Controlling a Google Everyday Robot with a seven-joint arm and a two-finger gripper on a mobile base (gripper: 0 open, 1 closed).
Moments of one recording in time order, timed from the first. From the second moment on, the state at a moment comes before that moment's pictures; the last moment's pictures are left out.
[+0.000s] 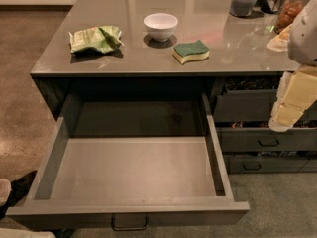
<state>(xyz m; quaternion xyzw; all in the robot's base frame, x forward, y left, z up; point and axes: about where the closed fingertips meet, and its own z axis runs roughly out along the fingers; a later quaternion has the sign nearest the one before) 0.438 -0.217 0.976 -0.60 0.78 -0.03 0.16</state>
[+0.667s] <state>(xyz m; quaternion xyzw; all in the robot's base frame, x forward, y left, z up) 0.431 -0.216 0.968 -0.60 0.78 -0.03 0.16</state>
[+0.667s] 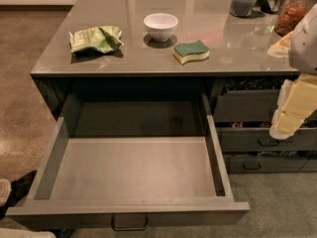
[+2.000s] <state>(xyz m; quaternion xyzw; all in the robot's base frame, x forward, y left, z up) 0.353 -0.224 0.855 -0.62 0.78 0.06 0.08</state>
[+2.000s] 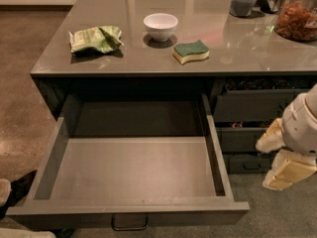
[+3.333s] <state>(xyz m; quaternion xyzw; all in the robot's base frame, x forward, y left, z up) 0.331 -0.231 0.758 -0.62 0.77 0.09 0.10</state>
